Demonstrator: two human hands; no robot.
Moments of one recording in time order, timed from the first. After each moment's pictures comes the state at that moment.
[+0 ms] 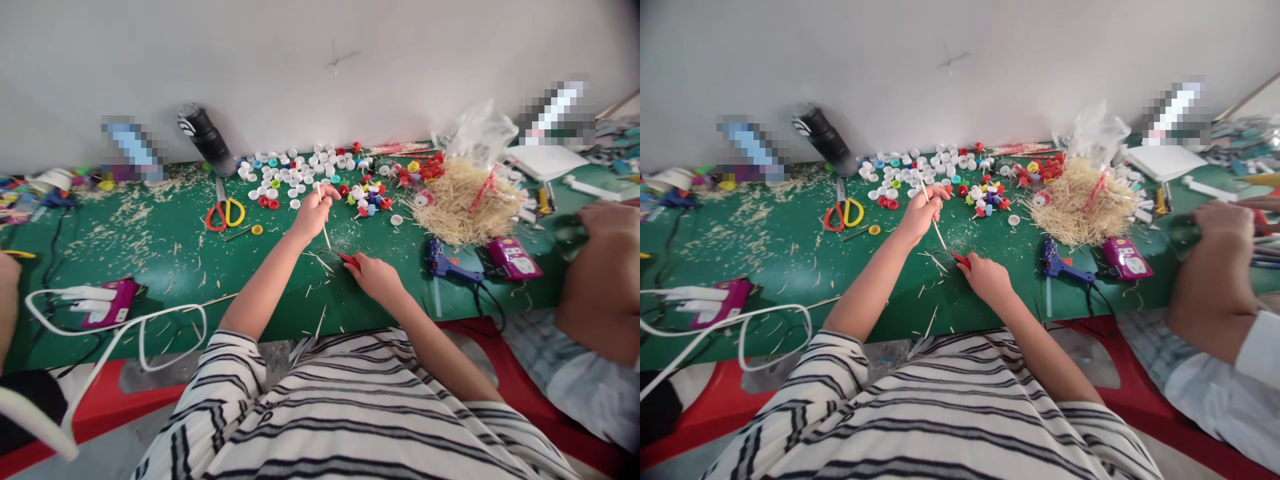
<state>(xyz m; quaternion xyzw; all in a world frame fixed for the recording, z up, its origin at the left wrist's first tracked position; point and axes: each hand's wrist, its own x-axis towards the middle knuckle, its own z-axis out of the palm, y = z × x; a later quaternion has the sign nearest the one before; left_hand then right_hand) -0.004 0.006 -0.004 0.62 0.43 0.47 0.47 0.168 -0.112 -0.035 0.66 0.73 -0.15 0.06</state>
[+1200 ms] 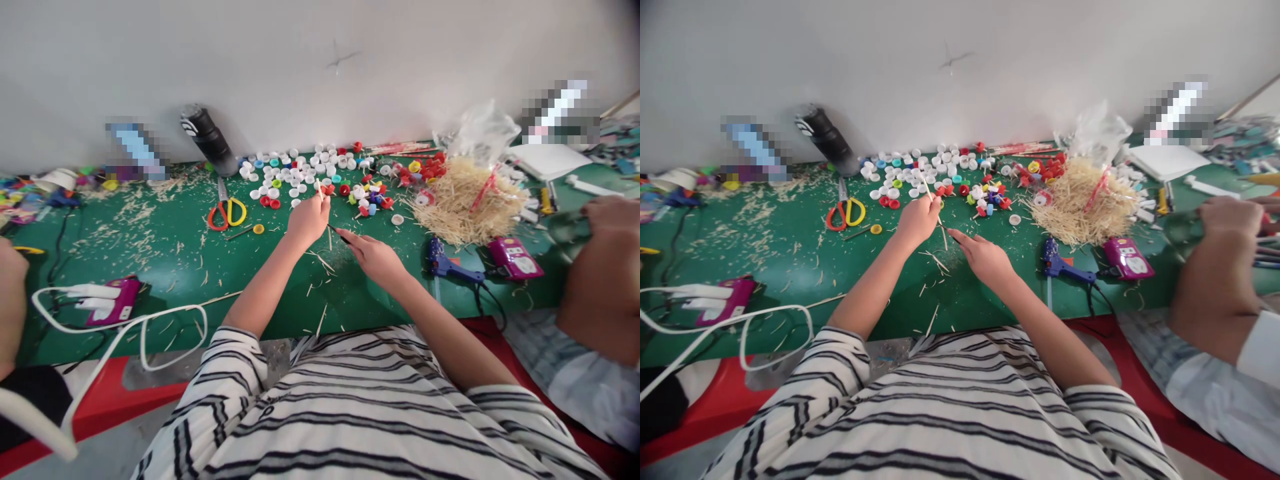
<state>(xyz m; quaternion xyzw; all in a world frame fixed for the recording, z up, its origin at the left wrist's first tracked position) -0.011 -0.004 0.007 0.74 0.62 0.20 0.14 0.181 -0.088 -0.025 0.56 0.80 -0.16 -0.14</state>
